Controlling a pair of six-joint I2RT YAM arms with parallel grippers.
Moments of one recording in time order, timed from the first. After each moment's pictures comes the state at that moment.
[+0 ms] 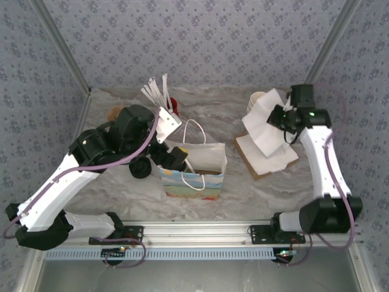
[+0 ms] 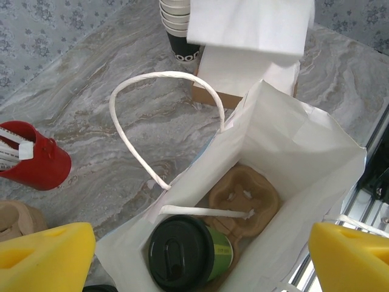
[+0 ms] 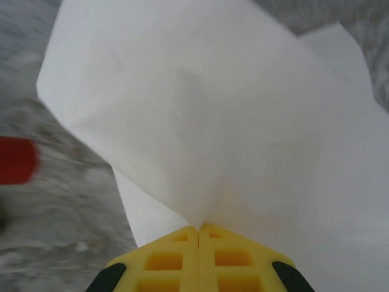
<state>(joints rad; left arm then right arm) -0.93 1.20 1.67 -1.13 -0.02 0.02 -0.01 1.32 1.45 -0.97 -0.13 0.43</state>
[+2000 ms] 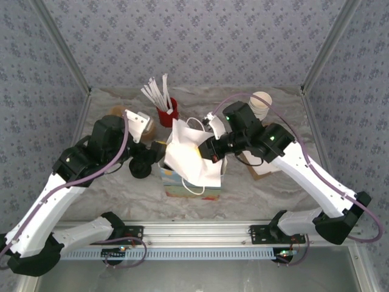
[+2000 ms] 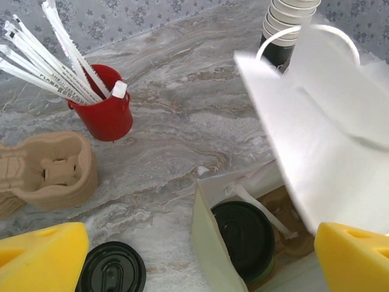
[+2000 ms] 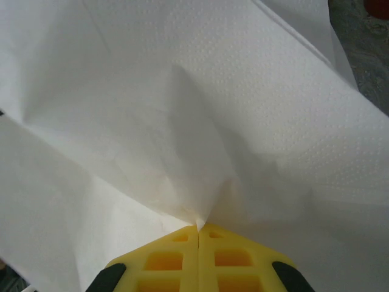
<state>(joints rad) -0.71 0.96 1.37 -0.99 -0.06 -0.13 0.78 1.29 1.48 -0.93 -0.45 0.28</state>
